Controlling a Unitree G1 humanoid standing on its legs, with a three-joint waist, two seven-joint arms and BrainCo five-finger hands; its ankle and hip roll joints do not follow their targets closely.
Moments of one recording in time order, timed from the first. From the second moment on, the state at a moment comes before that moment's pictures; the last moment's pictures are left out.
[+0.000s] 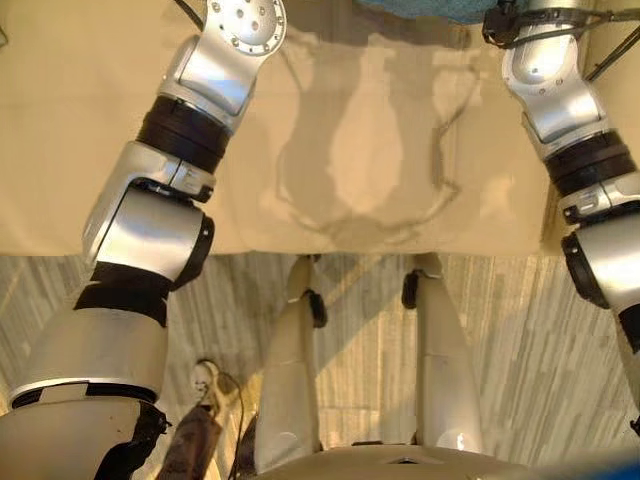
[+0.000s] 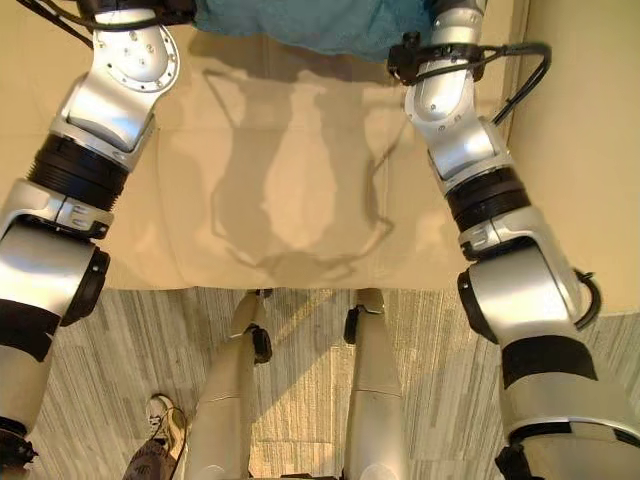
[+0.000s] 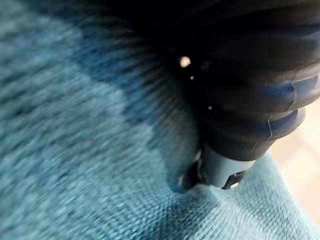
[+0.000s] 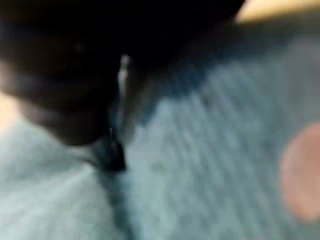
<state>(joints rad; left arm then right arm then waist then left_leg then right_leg) -1.48 0.50 -0.48 0.71 -0.08 -0.25 0.78 -1.41 -0.57 0.48 0.81 0.06 -0.28 -0.64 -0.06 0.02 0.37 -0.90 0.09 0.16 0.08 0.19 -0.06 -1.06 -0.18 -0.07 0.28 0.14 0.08</state>
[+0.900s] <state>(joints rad) -1.42 0.56 -0.51 0.77 -0.26 -0.25 0.59 -1.37 -0.64 0.50 0.77 0.11 -0.19 -0.52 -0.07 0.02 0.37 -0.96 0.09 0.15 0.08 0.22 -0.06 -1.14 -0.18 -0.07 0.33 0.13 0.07</state>
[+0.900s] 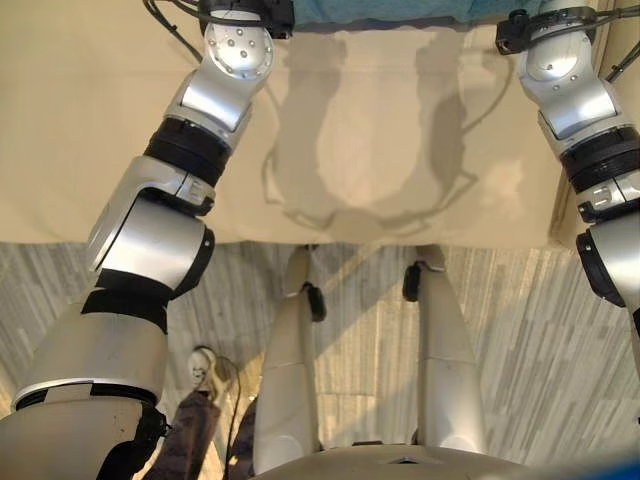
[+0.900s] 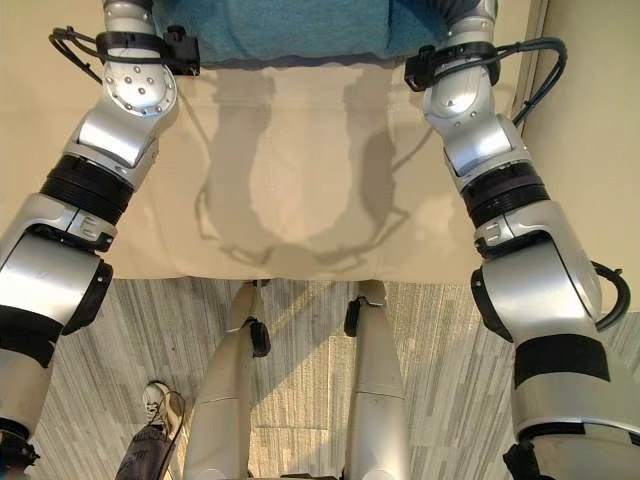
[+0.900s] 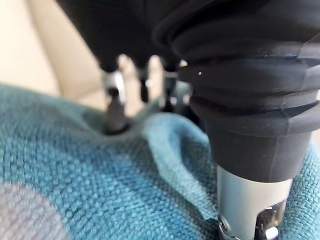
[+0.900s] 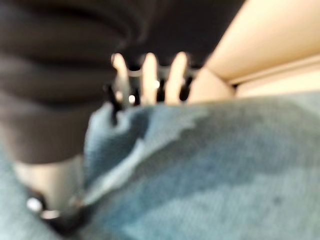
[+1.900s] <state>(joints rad) -0.35 0.77 0.01 0.16 -0.32 -0.36 0.22 -0.52 -0.74 0.20 0.24 0.00 -0.23 -0.24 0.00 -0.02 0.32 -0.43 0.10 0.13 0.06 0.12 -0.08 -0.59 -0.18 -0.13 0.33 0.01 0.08</state>
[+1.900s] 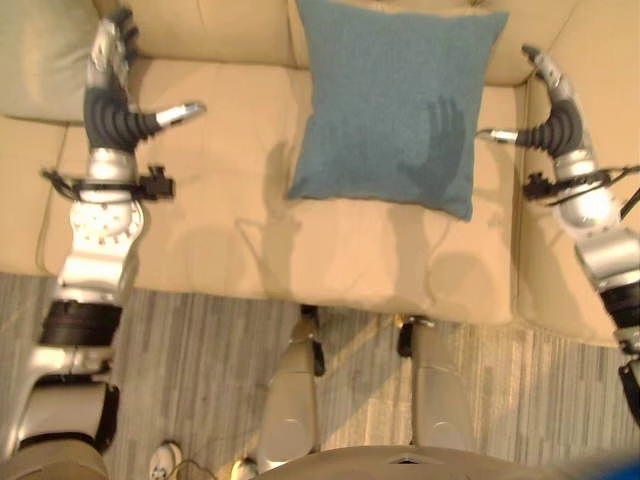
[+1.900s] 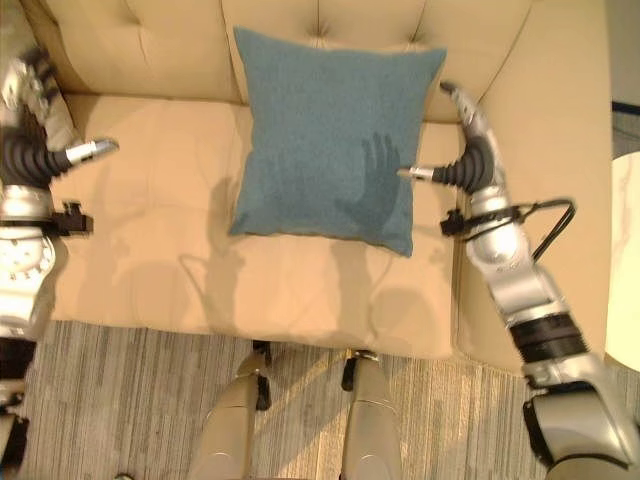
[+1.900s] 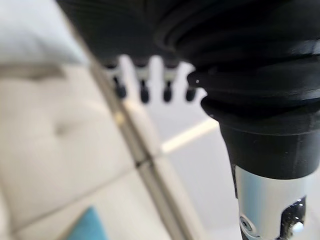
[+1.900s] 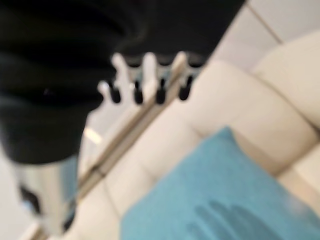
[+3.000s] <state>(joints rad) 0.08 0.27 -0.15 1.20 0.03 -0.16 0.07 0.12 -0.39 0.28 1.13 -0.20 -0.14 -0.07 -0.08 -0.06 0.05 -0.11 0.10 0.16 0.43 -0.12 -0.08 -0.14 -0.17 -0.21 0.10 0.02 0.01</state>
